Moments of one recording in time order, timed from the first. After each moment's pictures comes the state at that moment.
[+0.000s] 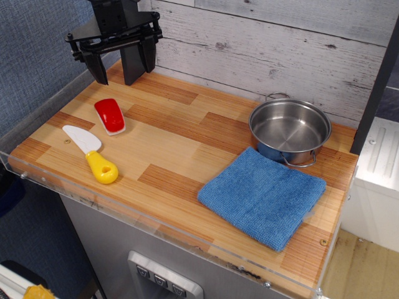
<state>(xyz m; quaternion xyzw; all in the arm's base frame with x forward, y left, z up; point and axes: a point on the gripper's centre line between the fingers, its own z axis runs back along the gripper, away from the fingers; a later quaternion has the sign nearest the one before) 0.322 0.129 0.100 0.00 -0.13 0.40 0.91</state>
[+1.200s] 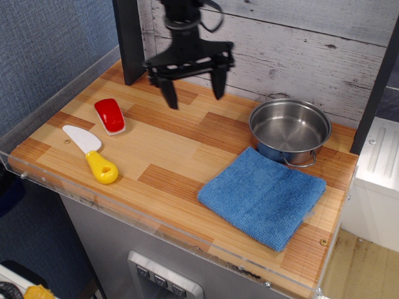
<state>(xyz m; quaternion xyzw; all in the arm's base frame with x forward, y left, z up) 0.355 0.038 0.066 -0.03 -0.10 0.33 0.94</state>
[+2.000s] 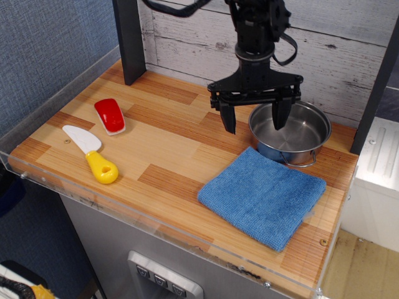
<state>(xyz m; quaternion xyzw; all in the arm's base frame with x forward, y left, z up) 0.368 -0.030 0.042 -0.03 -0.09 0.25 0.96</state>
